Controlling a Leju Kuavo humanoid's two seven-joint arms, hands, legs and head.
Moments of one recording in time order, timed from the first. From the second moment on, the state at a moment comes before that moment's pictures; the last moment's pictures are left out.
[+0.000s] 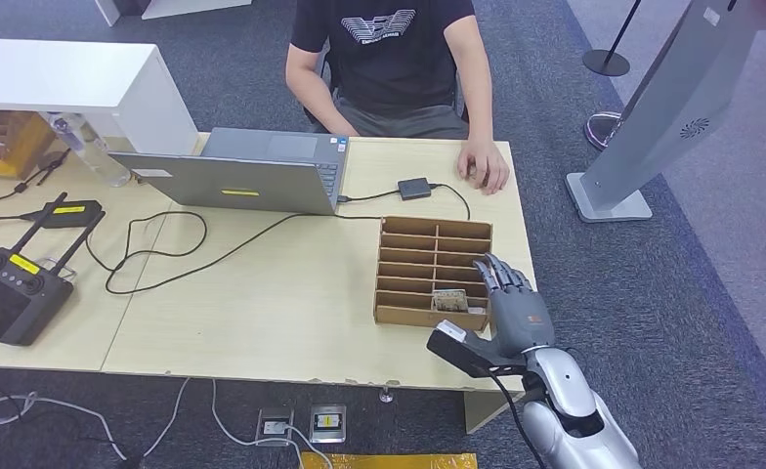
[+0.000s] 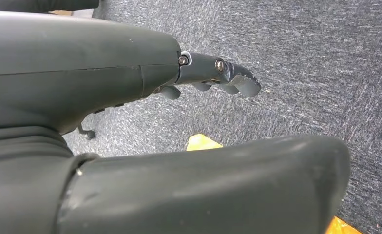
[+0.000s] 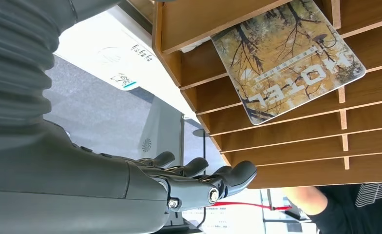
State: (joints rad) left arm -0.21 0.27 -1.22 -0.15 1.37 0.25 -0.02; right arm -0.24 -0.21 0.58 -1.26 1.10 -0.08 0.05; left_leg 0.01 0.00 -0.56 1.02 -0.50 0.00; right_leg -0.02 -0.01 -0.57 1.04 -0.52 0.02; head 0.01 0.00
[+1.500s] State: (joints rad) left arm -0.22 0.28 -1.27 -0.15 1.39 0.23 -0.03; right arm -0.26 -0.20 0.62 -1.26 1.13 -0.04 0.03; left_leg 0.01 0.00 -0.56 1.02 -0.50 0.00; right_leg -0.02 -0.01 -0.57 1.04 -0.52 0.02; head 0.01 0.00
